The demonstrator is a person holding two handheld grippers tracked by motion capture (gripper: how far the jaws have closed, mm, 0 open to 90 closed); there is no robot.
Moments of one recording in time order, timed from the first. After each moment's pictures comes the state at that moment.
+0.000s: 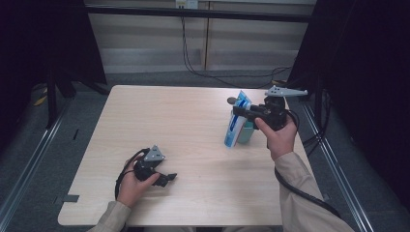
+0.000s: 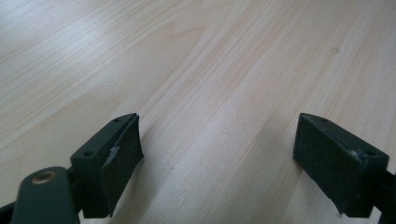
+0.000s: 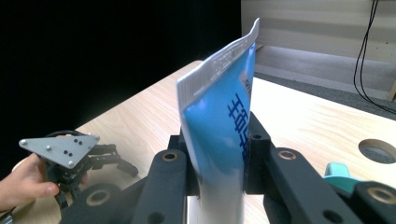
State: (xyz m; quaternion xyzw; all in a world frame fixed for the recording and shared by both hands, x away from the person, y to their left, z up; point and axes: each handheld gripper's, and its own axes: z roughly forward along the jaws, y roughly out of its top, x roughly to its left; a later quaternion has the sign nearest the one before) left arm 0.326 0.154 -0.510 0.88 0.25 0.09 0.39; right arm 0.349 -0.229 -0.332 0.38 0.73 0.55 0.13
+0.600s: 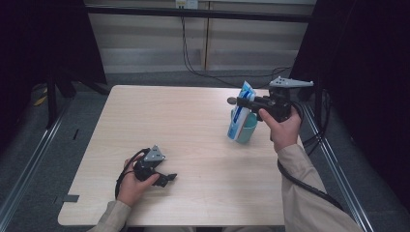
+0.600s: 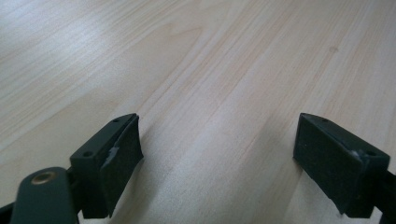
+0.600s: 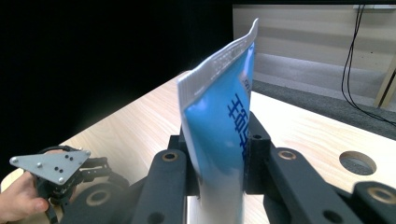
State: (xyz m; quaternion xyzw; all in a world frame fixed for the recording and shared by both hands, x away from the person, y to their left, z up) left arm 0.327 0.154 -0.510 0.89 0.24 0.09 0.39; right arm 0.360 -0.236 -0.313 0.39 0.72 0.55 0.15
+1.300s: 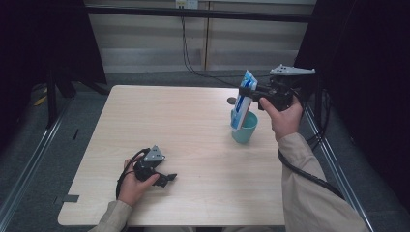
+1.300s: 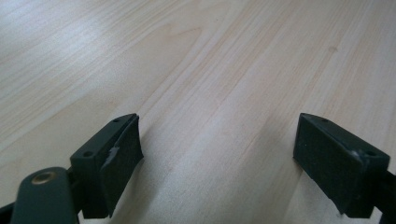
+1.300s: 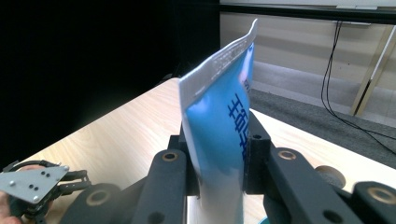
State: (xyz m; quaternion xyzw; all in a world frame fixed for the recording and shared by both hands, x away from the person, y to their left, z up) left arm 0.327 0.154 -0.510 0.89 0.24 0.09 0.39; right arm 0.376 -0.237 -0.292 0.39 0.72 0.54 0.18
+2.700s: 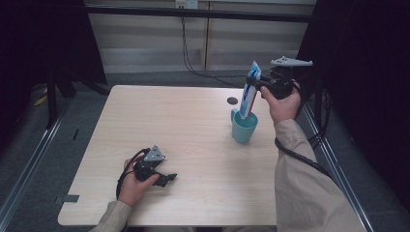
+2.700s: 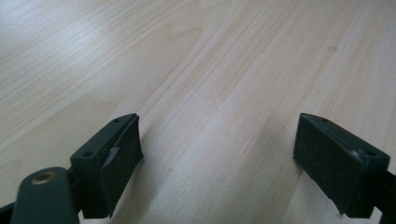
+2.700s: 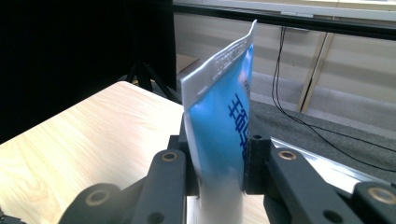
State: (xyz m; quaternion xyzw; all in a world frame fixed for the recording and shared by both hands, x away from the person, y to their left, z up) left arm 0.327 0.154 -0.510 0.89 0.24 0.09 0.39; right arm 0.418 -0.253 -0.300 0.43 0.71 0.50 0.25
